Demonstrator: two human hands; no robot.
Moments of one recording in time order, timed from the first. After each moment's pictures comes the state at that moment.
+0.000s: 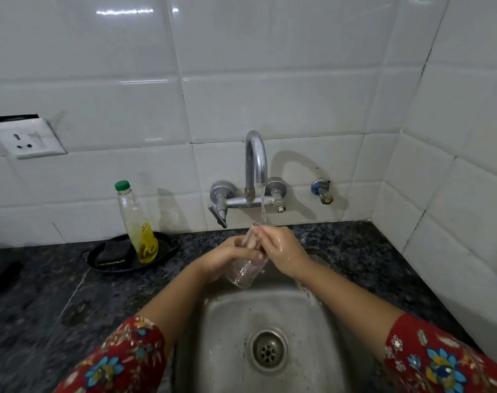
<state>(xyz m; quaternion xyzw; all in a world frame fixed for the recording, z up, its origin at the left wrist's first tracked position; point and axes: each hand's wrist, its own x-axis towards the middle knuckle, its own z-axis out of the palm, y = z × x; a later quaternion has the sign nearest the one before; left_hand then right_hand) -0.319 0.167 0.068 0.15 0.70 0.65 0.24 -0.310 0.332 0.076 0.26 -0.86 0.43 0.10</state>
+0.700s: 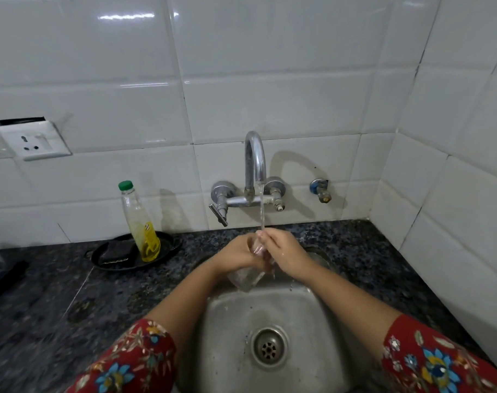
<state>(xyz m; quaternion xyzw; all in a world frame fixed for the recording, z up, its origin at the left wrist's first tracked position) -0.321 0.183 0.060 0.18 0.81 0.53 0.18 -0.309 0.337 0.063 0.20 -0.85 0.48 0.05</state>
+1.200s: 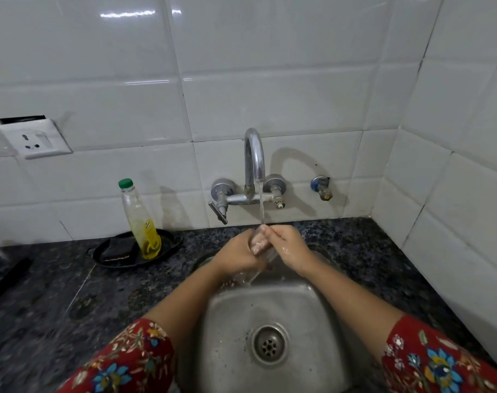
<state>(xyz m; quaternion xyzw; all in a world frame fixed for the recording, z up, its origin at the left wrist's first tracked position) -0.314 0.186 0.060 0.15 0.86 0.47 0.14 -0.308 0.341 0.067 0.16 -0.80 0.58 0.02</state>
